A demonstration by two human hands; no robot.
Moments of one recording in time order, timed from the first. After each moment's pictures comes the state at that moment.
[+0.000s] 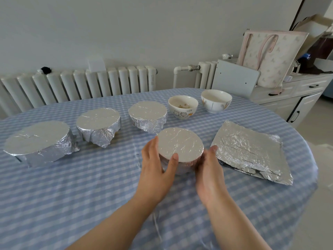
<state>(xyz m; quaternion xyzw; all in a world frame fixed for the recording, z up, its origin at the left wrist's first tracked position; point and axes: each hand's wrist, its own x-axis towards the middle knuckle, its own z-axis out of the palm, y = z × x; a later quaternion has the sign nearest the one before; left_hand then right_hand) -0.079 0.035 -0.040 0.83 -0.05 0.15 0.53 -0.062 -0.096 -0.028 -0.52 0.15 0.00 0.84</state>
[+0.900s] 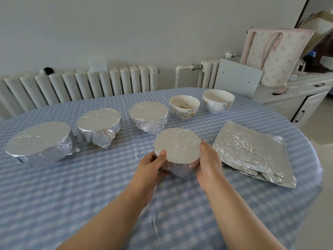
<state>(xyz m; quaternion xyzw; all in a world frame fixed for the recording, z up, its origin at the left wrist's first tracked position) -0.073 0.044 -0.018 0.60 0.08 -0.07 0.79 -0.029 -0.100 -0.020 -0.54 0.20 -0.01 0.82</state>
